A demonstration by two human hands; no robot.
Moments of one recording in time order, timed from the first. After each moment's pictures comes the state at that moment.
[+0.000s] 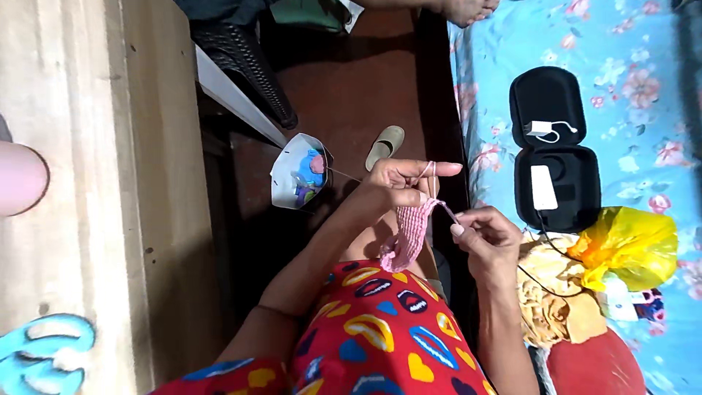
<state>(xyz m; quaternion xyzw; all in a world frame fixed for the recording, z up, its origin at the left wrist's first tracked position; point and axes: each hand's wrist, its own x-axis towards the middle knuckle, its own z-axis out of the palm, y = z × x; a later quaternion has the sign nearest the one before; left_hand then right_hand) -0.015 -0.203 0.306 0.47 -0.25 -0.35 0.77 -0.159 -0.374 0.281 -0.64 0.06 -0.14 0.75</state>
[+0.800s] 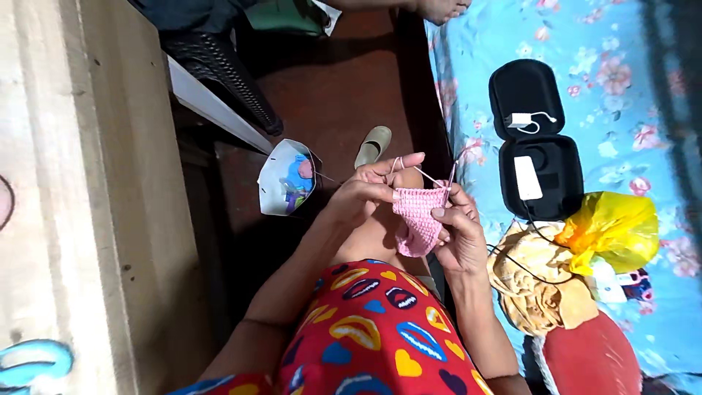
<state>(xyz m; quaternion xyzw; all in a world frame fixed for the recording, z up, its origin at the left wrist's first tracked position) -0.015 -0.206 0.279 0.41 -0.16 -0.43 0.79 -0.141 -0.358 0.283 -0.32 0.14 -0.08 0.93</state>
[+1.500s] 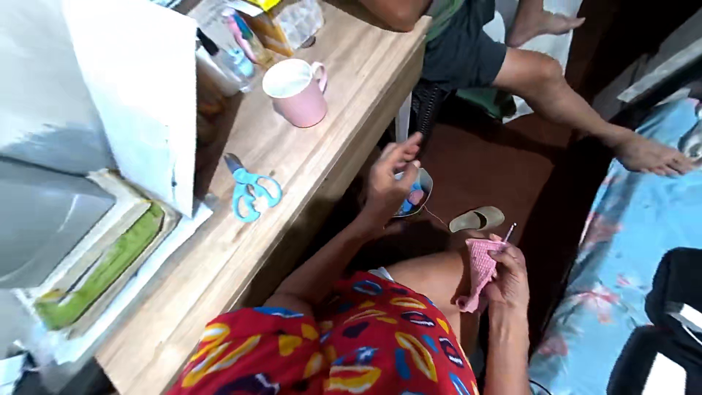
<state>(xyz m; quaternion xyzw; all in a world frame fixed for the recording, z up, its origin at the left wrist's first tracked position) -0.029 -0.058 0.329 0.81 0.00 0.23 0.54 -0.068 -0.312 0.227 -0.44 0.13 0.07 0.89</state>
